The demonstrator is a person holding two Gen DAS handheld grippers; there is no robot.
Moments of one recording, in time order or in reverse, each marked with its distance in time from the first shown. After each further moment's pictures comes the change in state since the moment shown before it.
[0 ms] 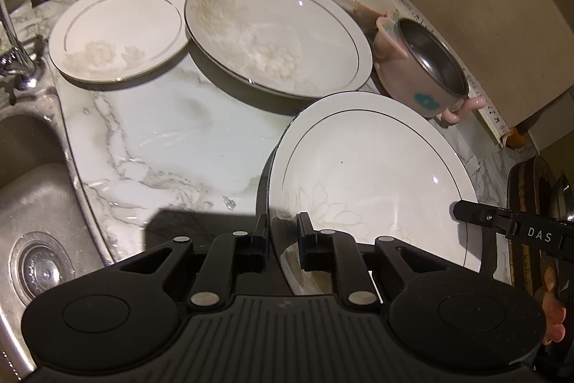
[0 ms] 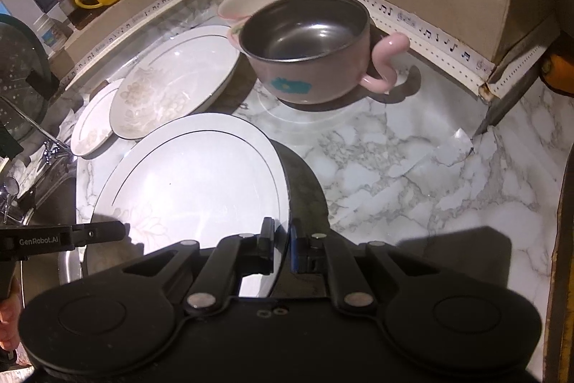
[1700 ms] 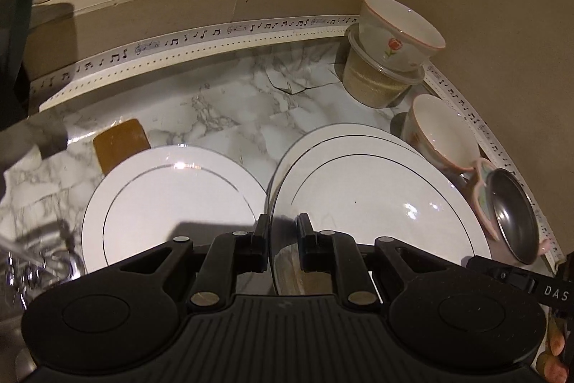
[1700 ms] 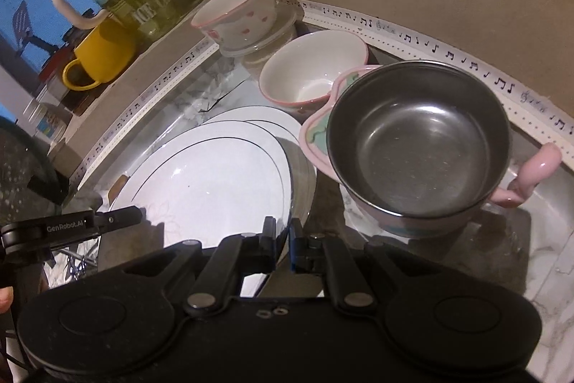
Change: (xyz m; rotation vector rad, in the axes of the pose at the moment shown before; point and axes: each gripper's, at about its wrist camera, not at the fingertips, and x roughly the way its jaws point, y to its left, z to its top) left arm 0.026 0.065 0.161 0.021 -0.149 0.106; right arm 0.073 0.050 0.096 0.147 -0.098 0.097
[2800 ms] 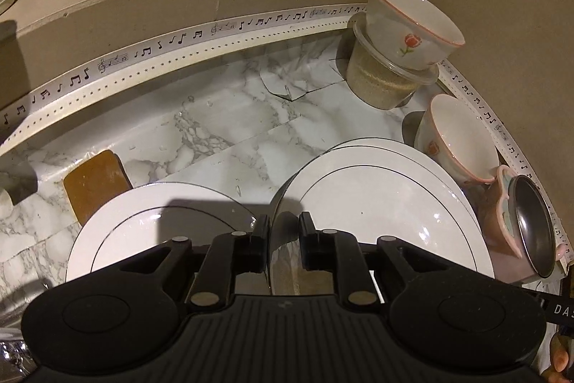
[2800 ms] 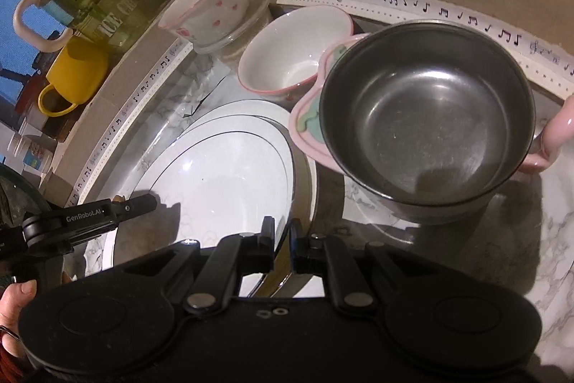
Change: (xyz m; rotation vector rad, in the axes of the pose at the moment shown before) left arm 0.038 0.007 0.031 0.054 0.060 -0.032; right arm 0.020 -0.005 0.002 0.159 0.035 0.012
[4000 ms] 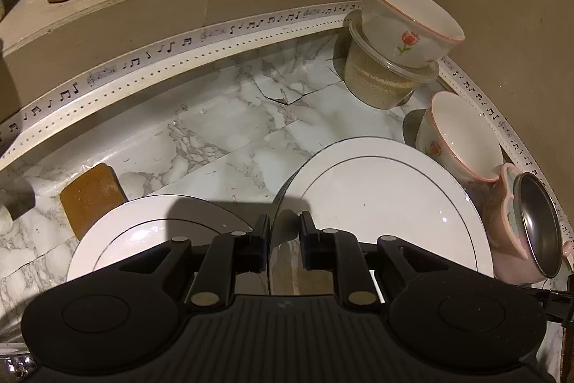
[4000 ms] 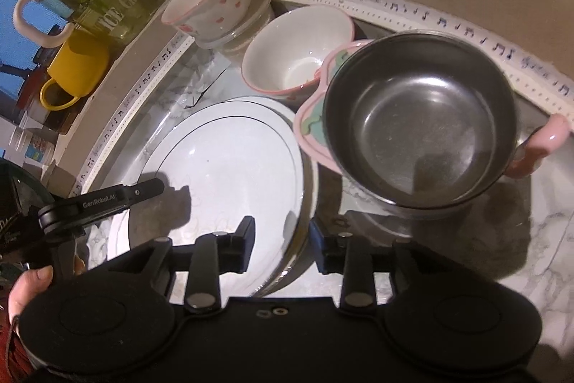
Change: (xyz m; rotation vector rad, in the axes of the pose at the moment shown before) left arm 0.008 -0.006 0.005 0.031 0.007 0.012; right arm -0.019 0.008 0.007 -0.024 0.053 -0.035
